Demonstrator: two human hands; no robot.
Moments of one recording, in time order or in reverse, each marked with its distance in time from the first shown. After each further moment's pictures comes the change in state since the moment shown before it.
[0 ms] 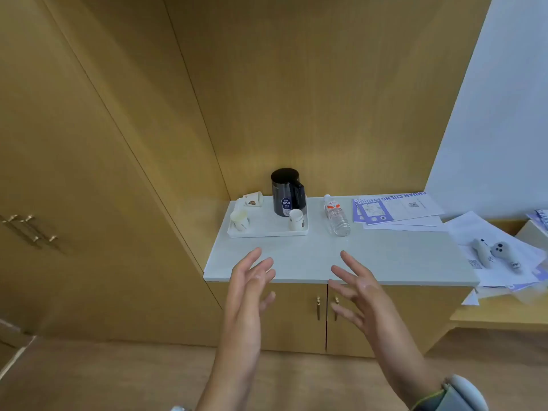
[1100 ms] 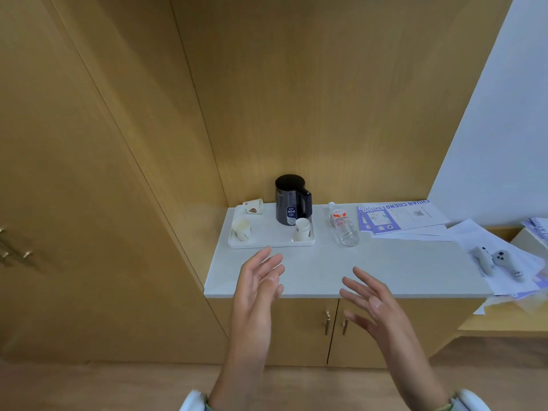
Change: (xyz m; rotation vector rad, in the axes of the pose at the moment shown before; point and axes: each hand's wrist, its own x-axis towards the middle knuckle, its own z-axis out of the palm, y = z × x) left_hand 0.082 -0.027 -0.043 -0.059 -0.076 0.043; right_hand 0.045 0.045 0.031 -0.015 0.077 -0.078
